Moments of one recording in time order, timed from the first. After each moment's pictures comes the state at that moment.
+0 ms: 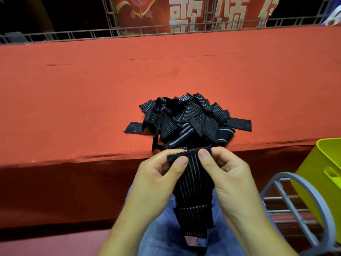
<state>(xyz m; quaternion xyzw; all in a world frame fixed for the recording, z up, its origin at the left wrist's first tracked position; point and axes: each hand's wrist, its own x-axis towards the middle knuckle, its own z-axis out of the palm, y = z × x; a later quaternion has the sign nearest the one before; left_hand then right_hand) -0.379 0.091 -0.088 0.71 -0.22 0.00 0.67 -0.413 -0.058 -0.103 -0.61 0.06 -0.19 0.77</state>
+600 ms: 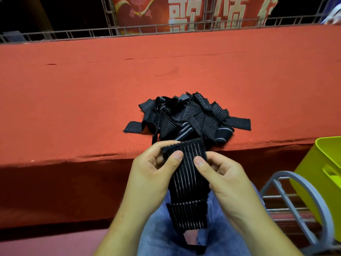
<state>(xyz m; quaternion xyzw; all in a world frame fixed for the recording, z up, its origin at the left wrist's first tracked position) -0.371 0.093 -0.091 0.70 -0.17 0.01 0.69 -0.416 -0.066 -0.111 -0.63 0.05 -0.12 0.76</state>
